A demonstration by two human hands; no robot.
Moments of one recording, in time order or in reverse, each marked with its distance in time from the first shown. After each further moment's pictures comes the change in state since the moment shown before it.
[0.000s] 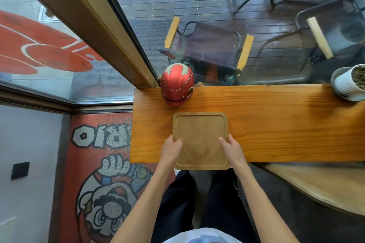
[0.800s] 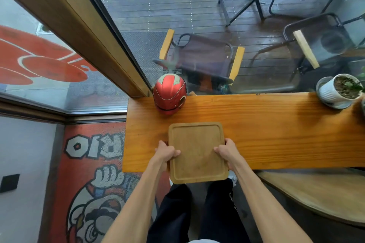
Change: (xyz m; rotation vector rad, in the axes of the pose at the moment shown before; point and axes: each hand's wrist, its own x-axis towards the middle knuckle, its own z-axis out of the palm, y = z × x) left_hand 0.058 -0.012 -0.002 -0.107 -0.072 -0.184; right_hand 0.042 -0.008 -0.020 -0.040 -0.029 0.116
